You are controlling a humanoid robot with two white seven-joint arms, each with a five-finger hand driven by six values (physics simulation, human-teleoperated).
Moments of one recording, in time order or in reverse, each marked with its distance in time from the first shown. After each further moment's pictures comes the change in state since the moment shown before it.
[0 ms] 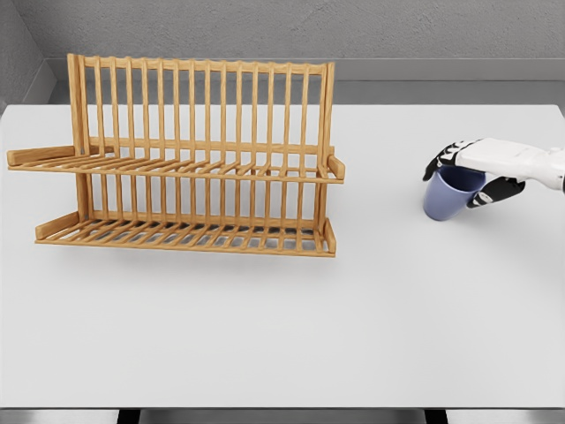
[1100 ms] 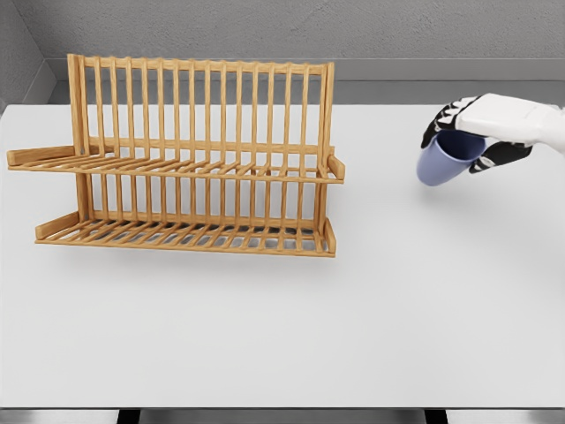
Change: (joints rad) left arm 0.000 0.000 0.000 0.000 0.000 0.000 0.000; right arm -0.089 -0.027 -0.017 -0.113 -0.003 -0.011 0.001
